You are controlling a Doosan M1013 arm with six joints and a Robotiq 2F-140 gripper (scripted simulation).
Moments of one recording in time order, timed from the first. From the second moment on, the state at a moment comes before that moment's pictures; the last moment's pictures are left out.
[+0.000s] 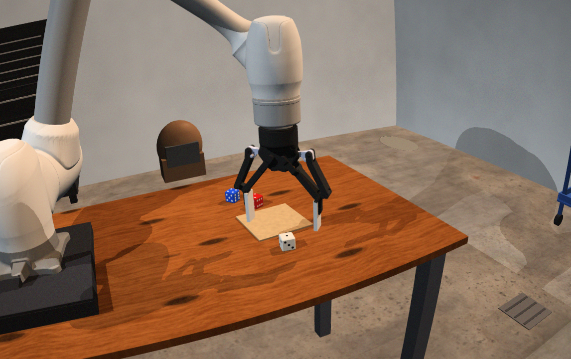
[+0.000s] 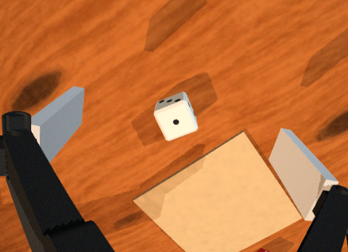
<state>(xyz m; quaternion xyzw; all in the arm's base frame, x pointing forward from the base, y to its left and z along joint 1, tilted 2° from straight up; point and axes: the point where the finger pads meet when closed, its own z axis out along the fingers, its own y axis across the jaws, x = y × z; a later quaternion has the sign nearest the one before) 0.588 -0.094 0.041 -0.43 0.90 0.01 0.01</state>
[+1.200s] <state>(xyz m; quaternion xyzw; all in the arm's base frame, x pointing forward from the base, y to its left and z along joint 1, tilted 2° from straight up) 0.581 0.078 0.045 -0.43 0.90 0.01 0.01</state>
